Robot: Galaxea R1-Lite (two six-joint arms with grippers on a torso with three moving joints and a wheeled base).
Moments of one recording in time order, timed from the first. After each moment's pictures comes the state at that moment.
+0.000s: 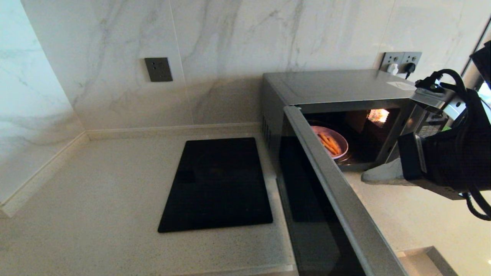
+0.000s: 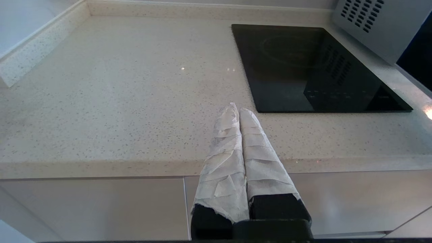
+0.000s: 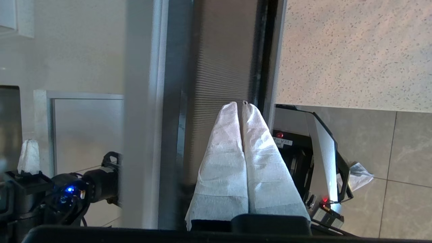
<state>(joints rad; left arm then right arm) 0.00 0.00 0.00 -0.01 0.03 -0.08 0.60 1.45 -1.42 0.72 0.02 0.67</state>
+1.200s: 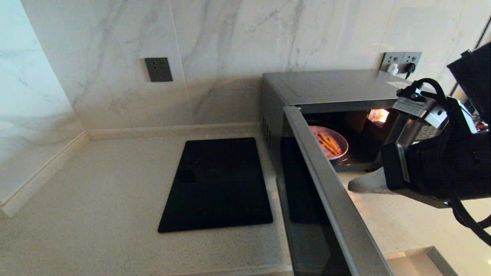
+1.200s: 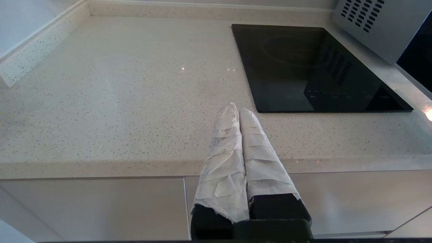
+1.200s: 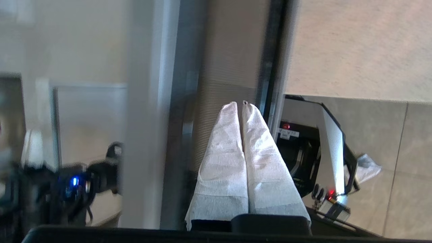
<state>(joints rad) 0.00 0.00 0.00 -0.01 0.03 -0.07 0.66 1.48 -1.42 0.71 0.01 0.72</state>
